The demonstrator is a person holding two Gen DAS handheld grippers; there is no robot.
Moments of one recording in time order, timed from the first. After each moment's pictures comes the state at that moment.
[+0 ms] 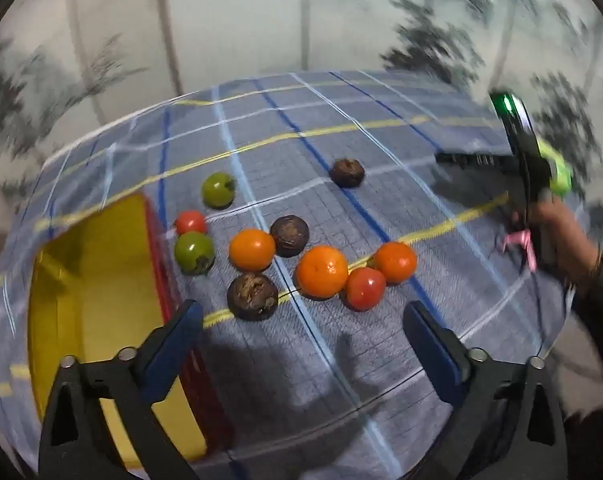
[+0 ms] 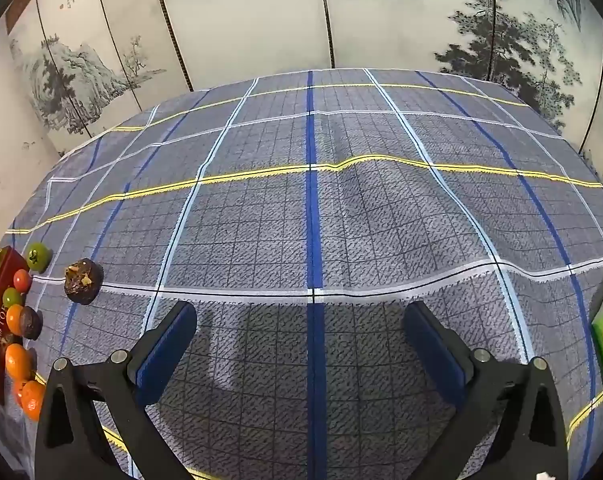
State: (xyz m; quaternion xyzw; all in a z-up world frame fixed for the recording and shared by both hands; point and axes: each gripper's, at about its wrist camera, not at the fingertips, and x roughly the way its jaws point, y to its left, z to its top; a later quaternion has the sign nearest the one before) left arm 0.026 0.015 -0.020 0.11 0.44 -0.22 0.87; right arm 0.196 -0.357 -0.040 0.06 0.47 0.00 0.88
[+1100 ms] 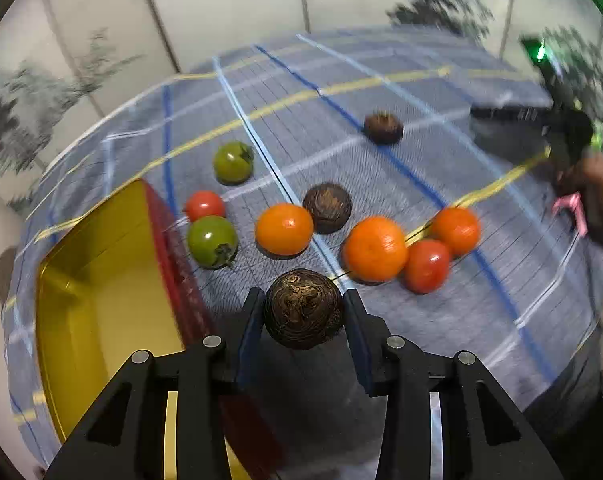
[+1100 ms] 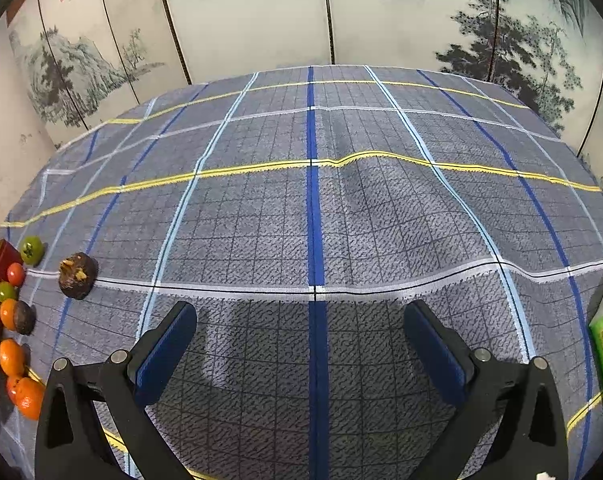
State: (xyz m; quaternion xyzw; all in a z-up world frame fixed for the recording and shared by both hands) left arm 0.054 0.019 -0.049 0.16 0.46 -0.18 0.85; right arm 0.198 -0.350 -0.043 0.04 0.48 -0.01 0.88
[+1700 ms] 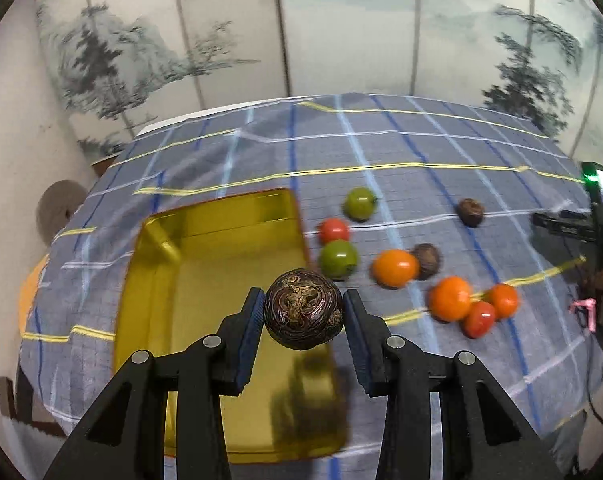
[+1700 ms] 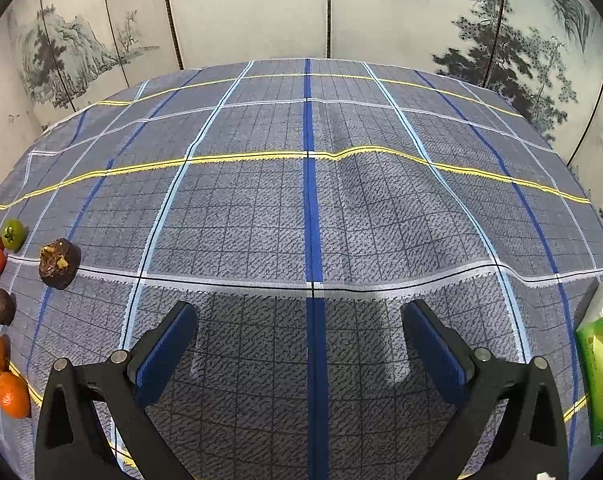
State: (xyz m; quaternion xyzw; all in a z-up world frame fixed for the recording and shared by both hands) left arm 0.043 0.092 -0.004 0.06 0.42 -0.03 0.91; right arm 0.200 -0.343 -0.045 0.01 0.49 -0.03 0.87
